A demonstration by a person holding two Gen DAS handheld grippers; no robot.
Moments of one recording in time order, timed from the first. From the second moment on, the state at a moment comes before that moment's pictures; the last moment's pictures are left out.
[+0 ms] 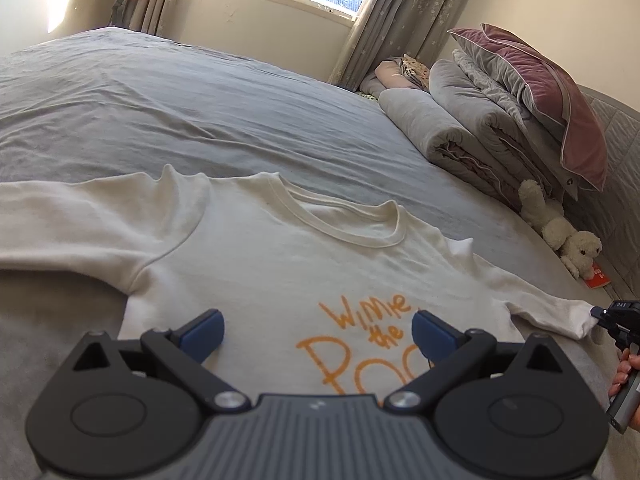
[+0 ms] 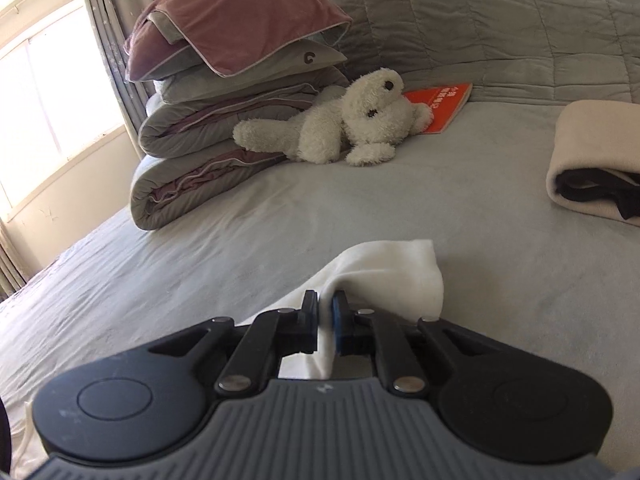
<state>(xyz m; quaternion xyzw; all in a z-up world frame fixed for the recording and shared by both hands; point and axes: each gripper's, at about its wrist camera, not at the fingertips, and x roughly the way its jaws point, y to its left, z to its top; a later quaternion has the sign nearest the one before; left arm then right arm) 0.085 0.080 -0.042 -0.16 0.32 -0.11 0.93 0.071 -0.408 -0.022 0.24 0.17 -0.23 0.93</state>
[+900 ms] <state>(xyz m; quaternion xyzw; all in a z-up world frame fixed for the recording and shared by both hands) 0.090 0.104 -0.042 -0.30 0.34 -0.19 0.87 0.069 -0.163 0.010 0.05 0.21 0.14 0.97</state>
